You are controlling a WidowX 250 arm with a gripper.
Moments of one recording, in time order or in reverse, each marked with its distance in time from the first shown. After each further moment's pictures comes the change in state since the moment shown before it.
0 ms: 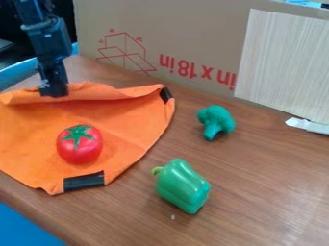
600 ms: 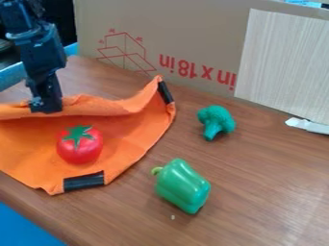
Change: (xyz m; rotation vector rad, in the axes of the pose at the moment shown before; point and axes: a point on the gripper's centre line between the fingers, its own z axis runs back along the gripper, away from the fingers) arm 0.002 -0.061 0.014 0.038 -0.002 0.046
